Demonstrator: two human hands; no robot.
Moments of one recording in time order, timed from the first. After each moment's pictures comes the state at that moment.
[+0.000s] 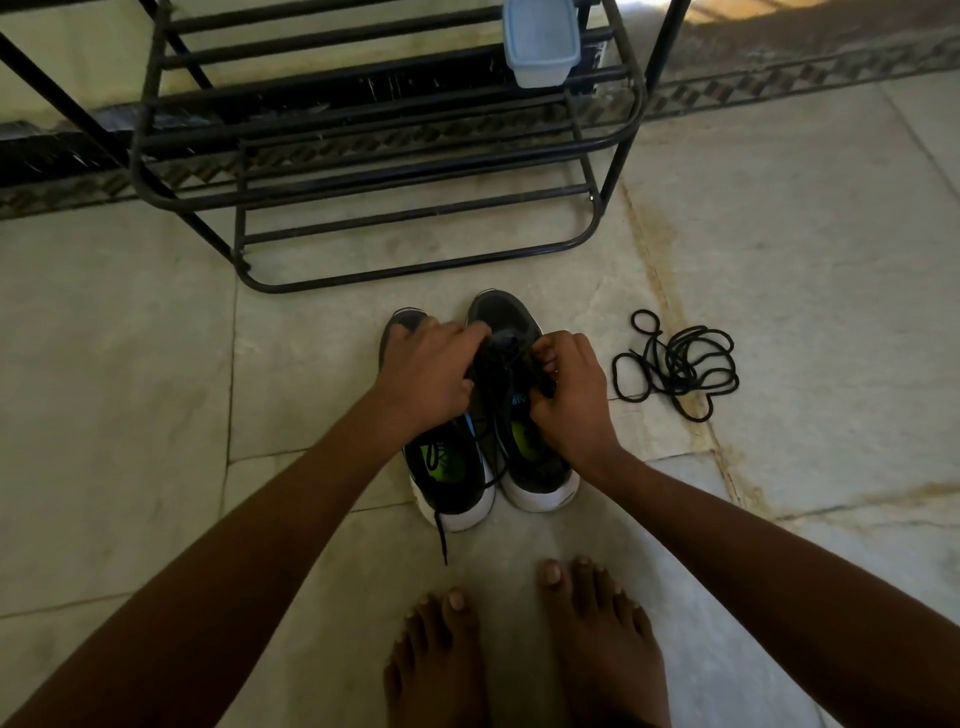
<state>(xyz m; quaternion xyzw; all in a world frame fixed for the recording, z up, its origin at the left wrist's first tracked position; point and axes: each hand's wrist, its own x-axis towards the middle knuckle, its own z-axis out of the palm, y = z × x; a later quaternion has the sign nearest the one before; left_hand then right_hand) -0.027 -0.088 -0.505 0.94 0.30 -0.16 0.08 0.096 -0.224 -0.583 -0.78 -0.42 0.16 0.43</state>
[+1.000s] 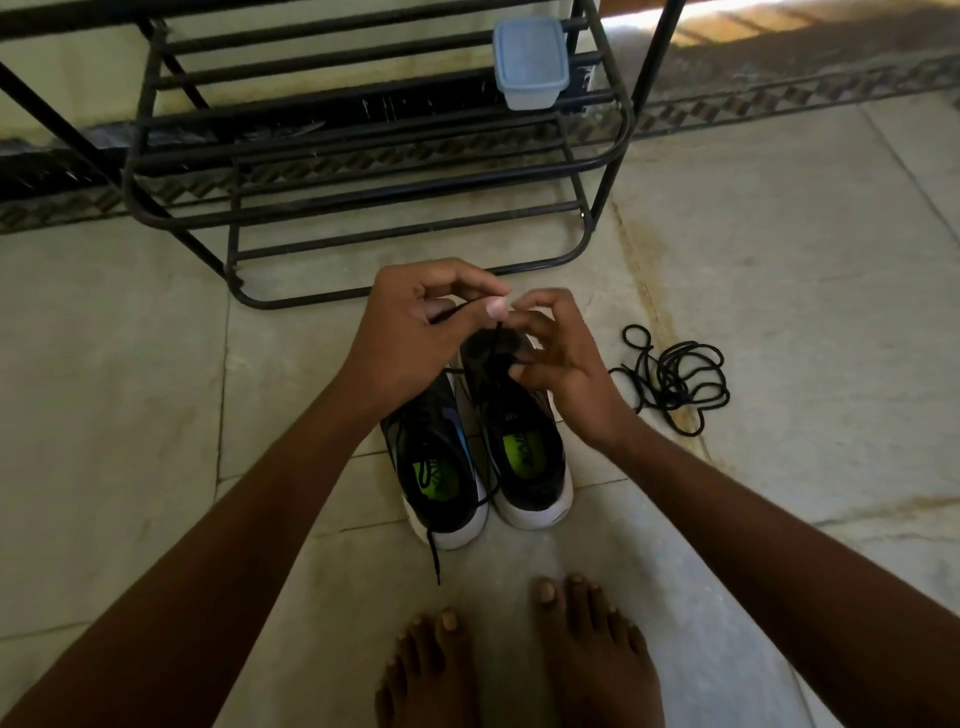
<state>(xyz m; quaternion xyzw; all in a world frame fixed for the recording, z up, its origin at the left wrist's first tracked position) -0.020 -0.081 -0.442 0.79 0.25 0.26 0.49 0.117 -0.208 -0.508 -0.56 -0.39 0.42 0.60</state>
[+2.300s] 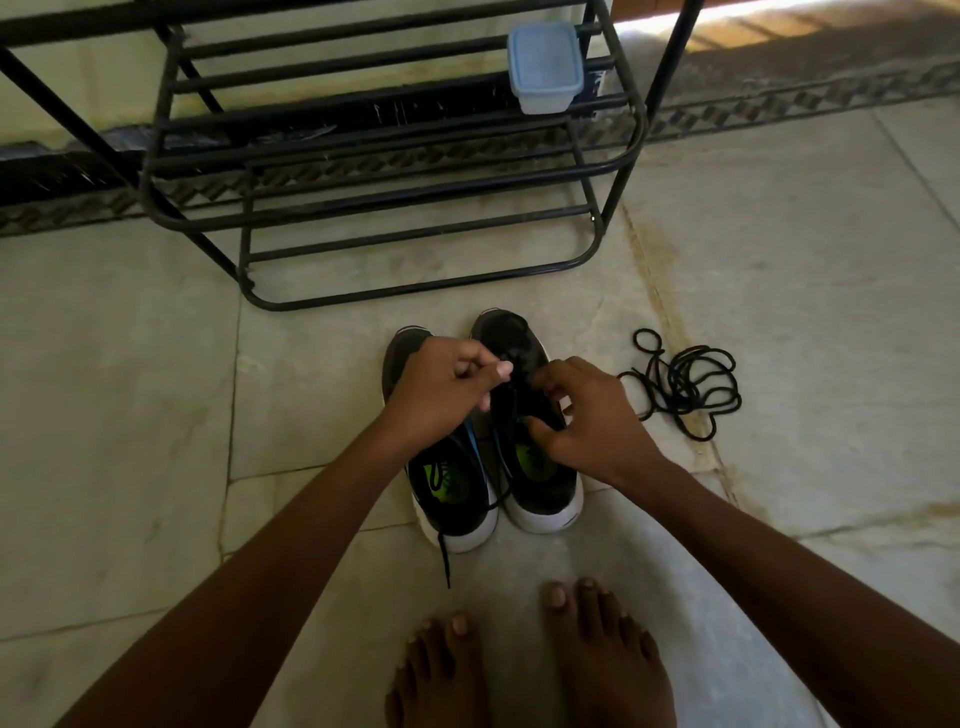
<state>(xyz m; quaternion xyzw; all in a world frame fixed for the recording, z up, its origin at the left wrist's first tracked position) -0.033 -0.097 -0.500 0.76 0.39 0.09 0.51 0.116 -0.237 -0.547 -0.76 -0.51 0.22 0.33</state>
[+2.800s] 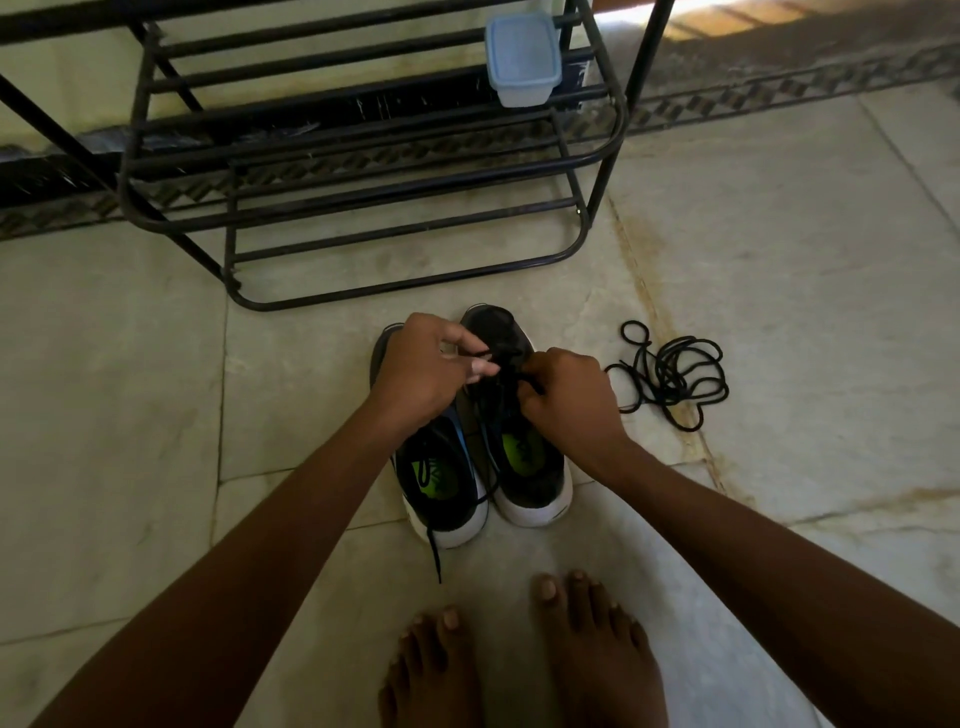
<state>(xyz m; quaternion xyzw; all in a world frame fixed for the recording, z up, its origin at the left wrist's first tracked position) -0.018 -0.091 -0.493 0.74 0.44 0.09 0.50 0.113 -0.216 -0.550 -0.84 -0.45 0.19 0.24</state>
